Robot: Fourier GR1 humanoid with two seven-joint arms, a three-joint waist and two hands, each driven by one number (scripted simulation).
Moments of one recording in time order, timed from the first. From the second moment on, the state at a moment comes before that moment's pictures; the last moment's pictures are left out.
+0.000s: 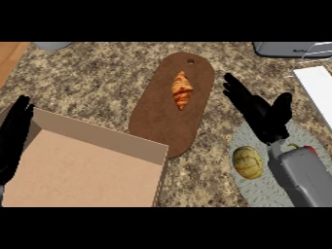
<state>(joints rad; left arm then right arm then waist) 0.00 0.59 -0.15 -1.58 0.44 0.29 0.03 -0.38 -0.32 0.29 -1.37 -0.34 0.01 0.14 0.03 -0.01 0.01</state>
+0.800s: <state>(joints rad) 0.11 0.64 -0.10 -1.64 0.45 0.26 0.01 -0.10 -0.37 0.13 -1.48 0.06 -0.51 -0.23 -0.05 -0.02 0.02</state>
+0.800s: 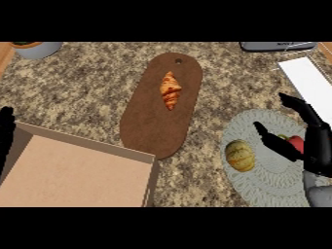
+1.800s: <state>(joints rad) 0.09 0.65 -0.11 -1.65 0.45 0.25 0.03 0.16 -0.72 0.28 -1.72 0.64 -0.32 0.49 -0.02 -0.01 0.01</state>
